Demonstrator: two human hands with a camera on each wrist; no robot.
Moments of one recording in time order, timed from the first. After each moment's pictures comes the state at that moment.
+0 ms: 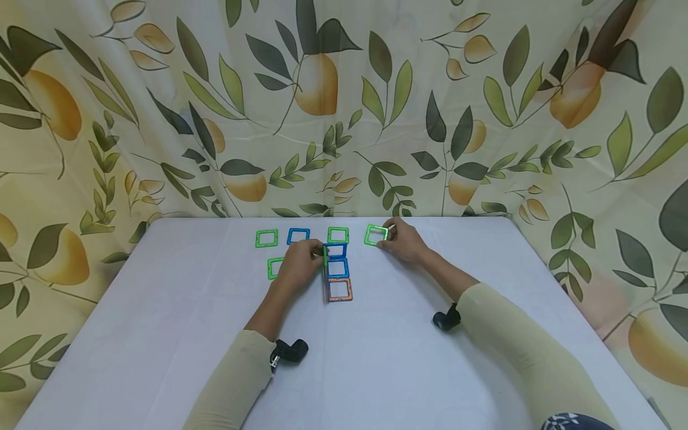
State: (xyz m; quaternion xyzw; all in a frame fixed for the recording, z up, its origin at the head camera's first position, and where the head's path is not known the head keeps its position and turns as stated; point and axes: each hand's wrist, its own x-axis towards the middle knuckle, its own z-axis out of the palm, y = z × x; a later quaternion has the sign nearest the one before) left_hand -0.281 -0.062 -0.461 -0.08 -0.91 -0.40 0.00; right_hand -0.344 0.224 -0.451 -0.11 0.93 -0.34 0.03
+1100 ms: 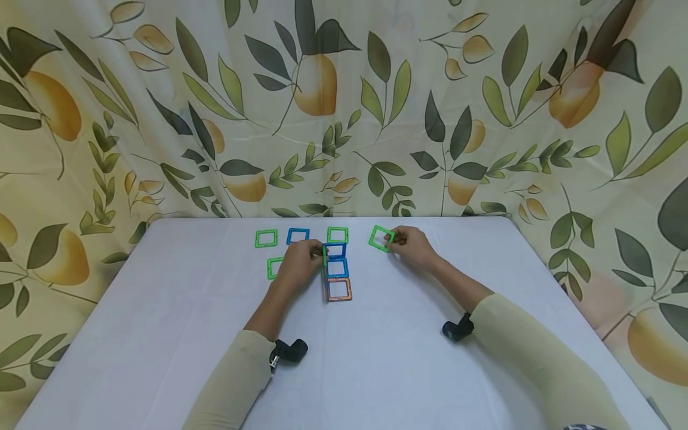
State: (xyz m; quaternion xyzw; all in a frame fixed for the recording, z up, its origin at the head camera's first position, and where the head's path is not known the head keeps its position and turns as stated) left_hand -0.282 -0.062 -0.463 -0.07 -0.91 -0.40 0.01; right_hand -0.331 0.244 -0.455 -0.12 0.90 -0.43 0.04
